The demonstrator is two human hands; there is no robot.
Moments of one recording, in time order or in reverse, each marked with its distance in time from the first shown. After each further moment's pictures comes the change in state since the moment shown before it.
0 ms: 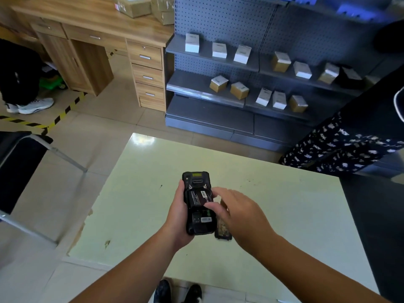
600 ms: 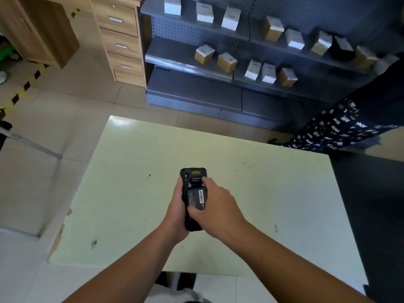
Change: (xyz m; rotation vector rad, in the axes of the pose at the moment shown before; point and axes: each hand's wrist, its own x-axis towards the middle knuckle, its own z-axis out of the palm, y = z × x) left_hand 0.059 -0.019 -0.029 0.038 0.007 -0.138; right_hand 0.039 -0.035 0.039 0.152 -0.376 0.733
